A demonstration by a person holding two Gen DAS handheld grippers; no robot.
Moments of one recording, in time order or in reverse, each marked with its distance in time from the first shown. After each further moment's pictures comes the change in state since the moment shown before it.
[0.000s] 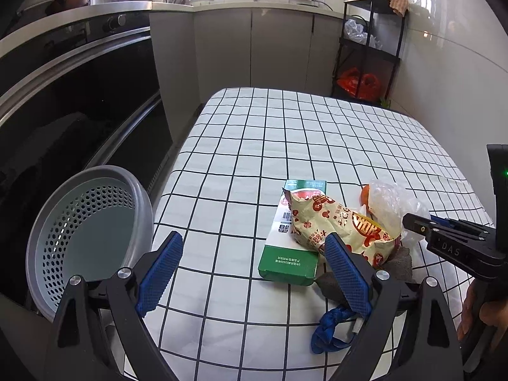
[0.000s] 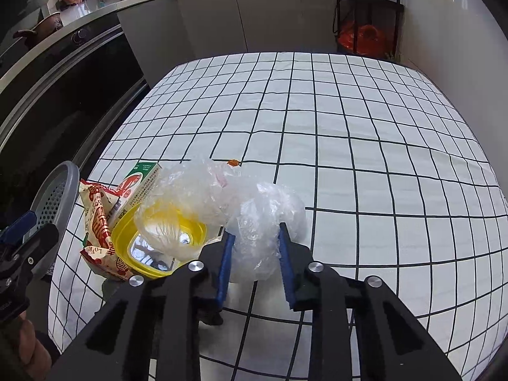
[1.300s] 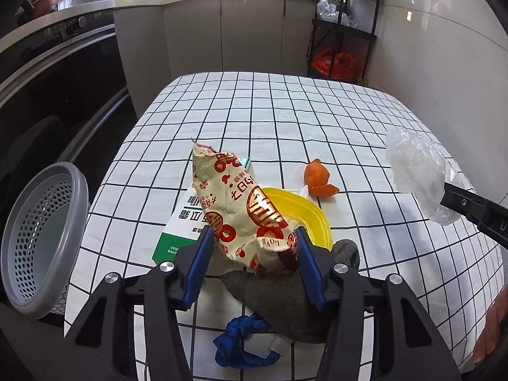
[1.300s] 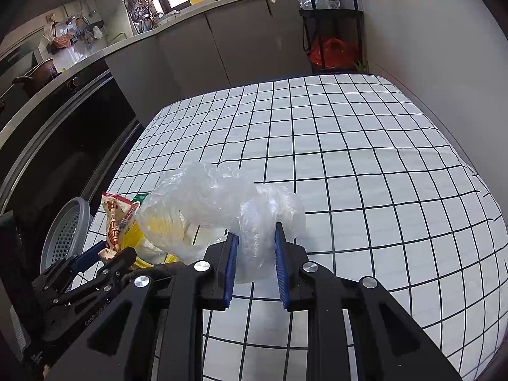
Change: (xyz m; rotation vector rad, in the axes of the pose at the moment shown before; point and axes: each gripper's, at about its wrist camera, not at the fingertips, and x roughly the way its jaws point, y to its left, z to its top) left arm 0.027 -0.076 -0.015 0.046 0.046 -0.056; right arm -0.061 -0.044 -0.013 0.114 -0.116 0.011
